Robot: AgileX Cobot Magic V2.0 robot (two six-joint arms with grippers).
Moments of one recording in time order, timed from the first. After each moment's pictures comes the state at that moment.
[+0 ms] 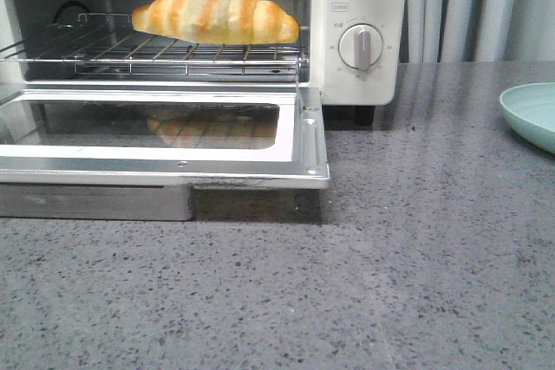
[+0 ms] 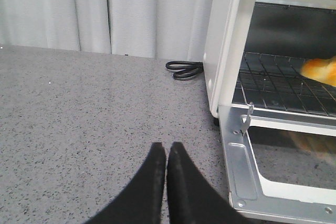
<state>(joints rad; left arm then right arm) -0.15 0.00 -0.26 0.43 0.48 -0.40 -0.09 -0.01 0.01 -0.04 0.27 0.02</state>
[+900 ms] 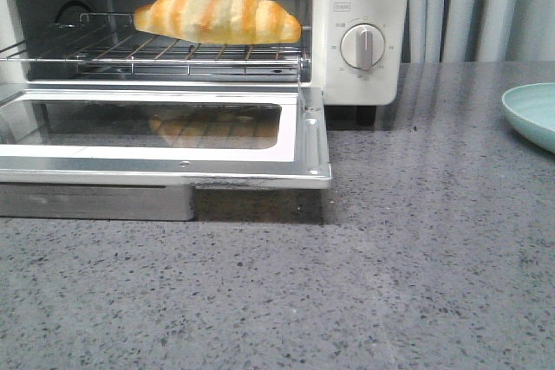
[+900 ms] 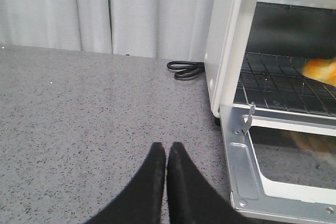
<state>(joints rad) -0.15 0.00 -0.26 0.43 0.48 -0.40 -0.08 -0.01 0.01 -0.02 0.33 -0.02</state>
